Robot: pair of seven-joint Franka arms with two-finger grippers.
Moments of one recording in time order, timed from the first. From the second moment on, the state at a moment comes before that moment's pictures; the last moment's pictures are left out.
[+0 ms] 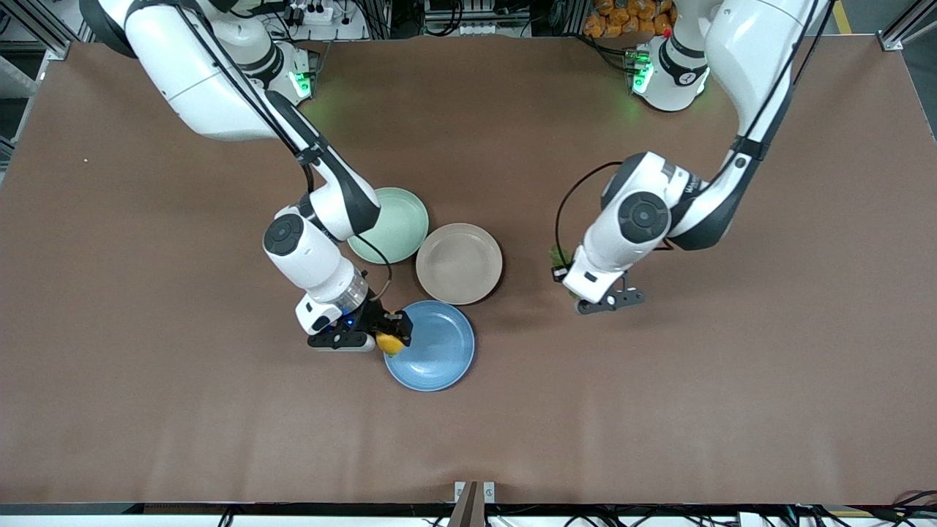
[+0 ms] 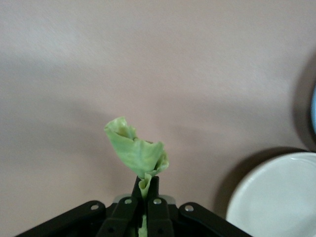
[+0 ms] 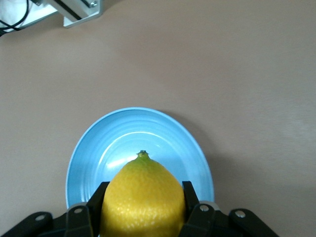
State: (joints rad) left arm -0.16 0.51 -0.40 -1.78 0.11 2.24 -0.81; right arm 0.23 0.72 0.28 -1.68 0.00 2.83 0.50
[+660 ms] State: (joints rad) left arm -0.32 0.51 -0.41 -1.73 0.11 2.25 -1.04; right arm 0.25 0.80 0.27 -1.66 -0.05 2.86 0.50
